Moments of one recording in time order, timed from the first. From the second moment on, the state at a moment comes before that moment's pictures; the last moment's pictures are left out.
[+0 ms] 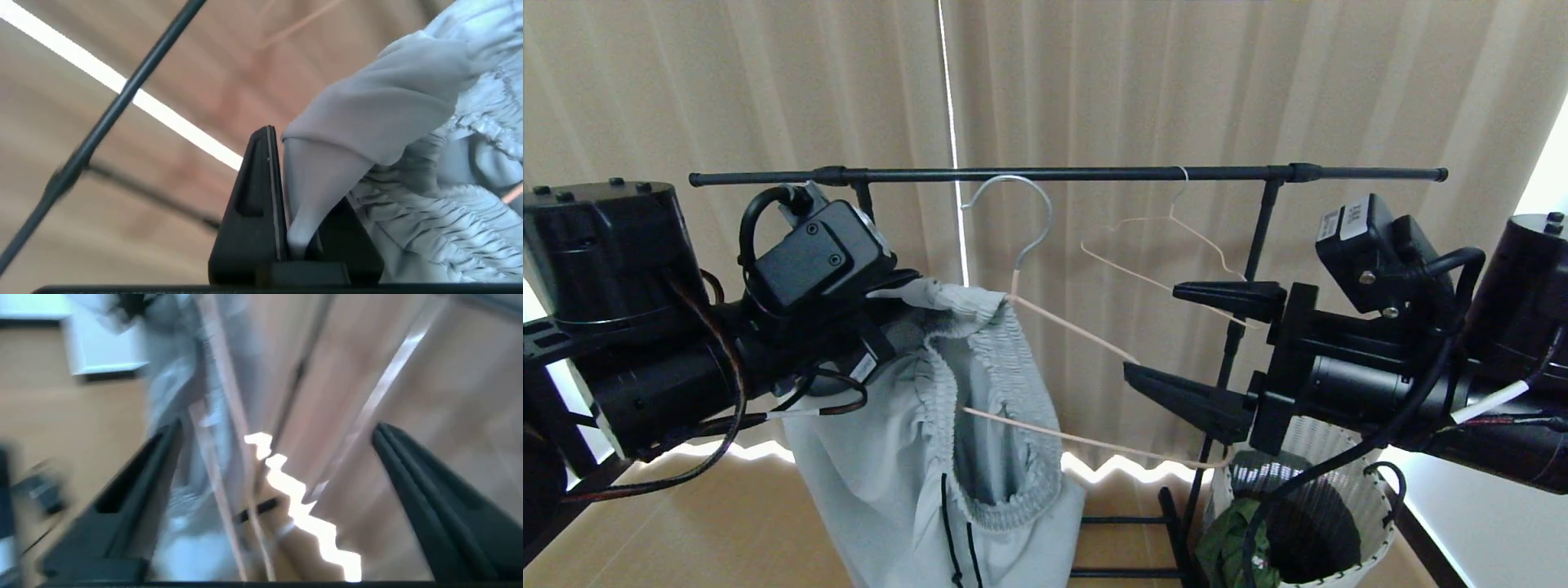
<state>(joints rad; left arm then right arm) -0.44 1.49 -0.76 -0.60 -0.07 0.74 0.62 1.51 -0.70 -0.70 0.31 -0.14</state>
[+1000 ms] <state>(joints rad) -0.44 1.51 -0.75 -0.60 0.43 0.36 0.66 1.56 -0.71 -0.71 0.18 -0.01</state>
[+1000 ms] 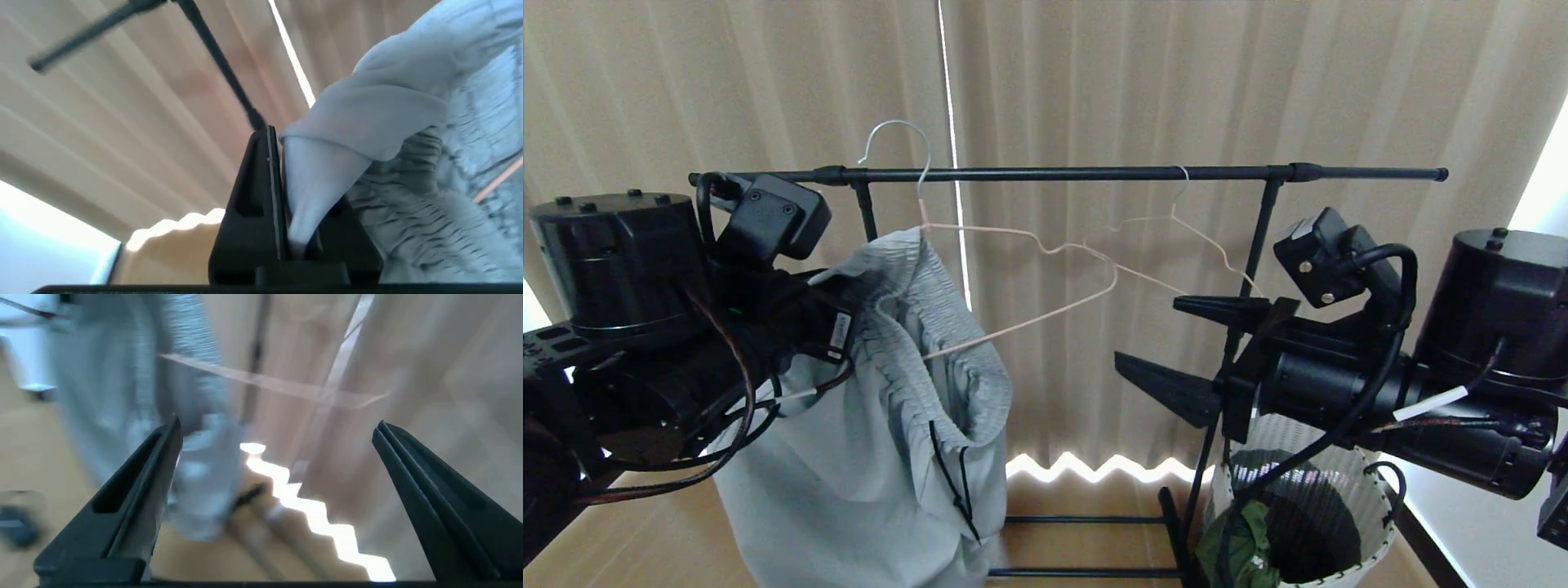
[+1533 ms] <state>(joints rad) -0.52 1.51 -0.77 -0.62 0.34 0.22 0.78 1.69 -0.77 -0.72 0.09 0.03</state>
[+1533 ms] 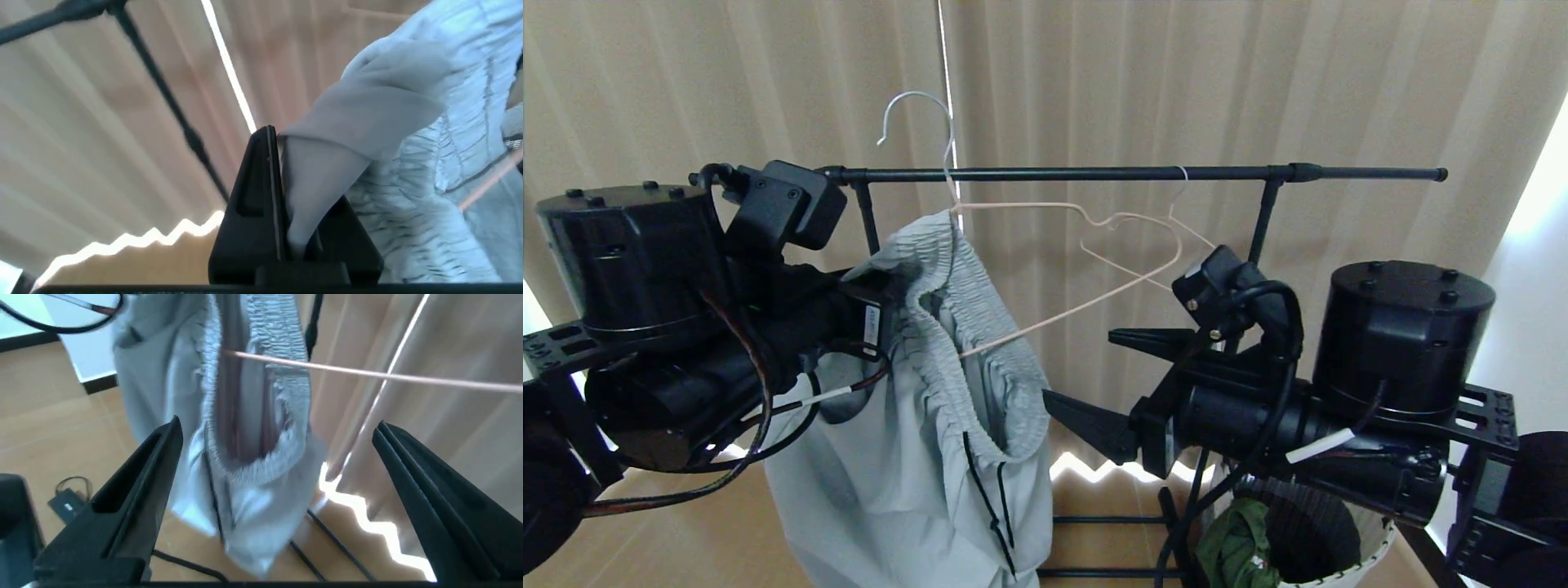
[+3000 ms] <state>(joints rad) -0.44 1.45 -0.70 -0.72 0.27 0.51 0.51 1.80 -0.78 -0.82 -0.03 0.02</state>
